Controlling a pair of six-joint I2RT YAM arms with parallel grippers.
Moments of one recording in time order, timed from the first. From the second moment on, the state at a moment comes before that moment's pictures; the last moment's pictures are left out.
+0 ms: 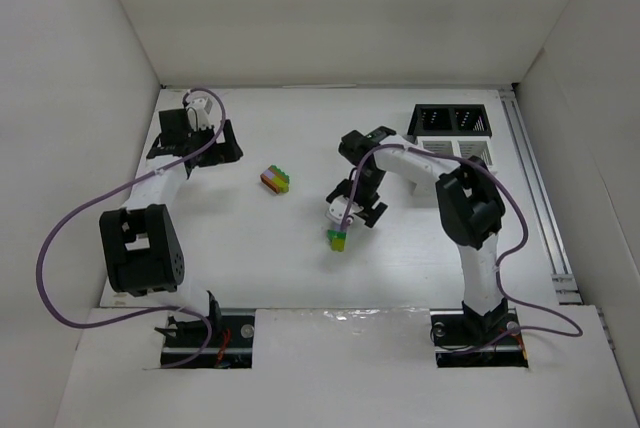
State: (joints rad) left arm 0.11 1.57 1.09 -0.27 0.34 -0.09; right arm 0.63 2.08 1.64 -1.22 -0.46 -1.95
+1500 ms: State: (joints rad) left arm 0.11 1.46 1.00 -0.23 0.33 -0.09; right arm 0.70 2.08 1.59 -1.10 -0.36 -1.96
